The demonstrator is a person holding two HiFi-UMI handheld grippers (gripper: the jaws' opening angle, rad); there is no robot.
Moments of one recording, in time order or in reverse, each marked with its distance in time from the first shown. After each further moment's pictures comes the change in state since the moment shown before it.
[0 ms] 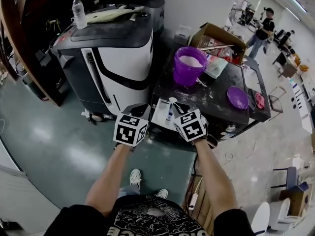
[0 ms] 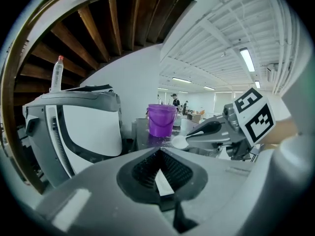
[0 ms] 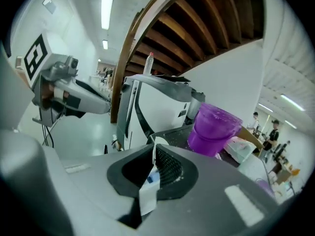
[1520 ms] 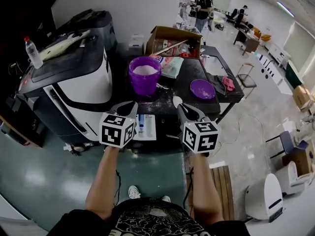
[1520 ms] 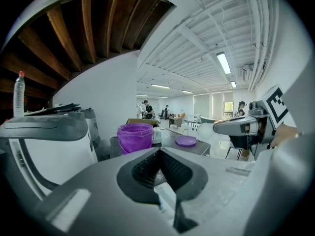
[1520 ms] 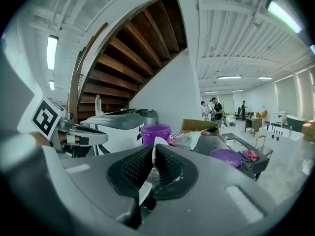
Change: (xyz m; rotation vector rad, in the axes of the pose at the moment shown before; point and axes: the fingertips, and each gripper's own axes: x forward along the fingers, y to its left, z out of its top) left arm 0.041 -0.073 0.099 0.159 -0.076 -0.207; right arm -0.169 -0.102 -0.004 0.545 -0.265 -0.378
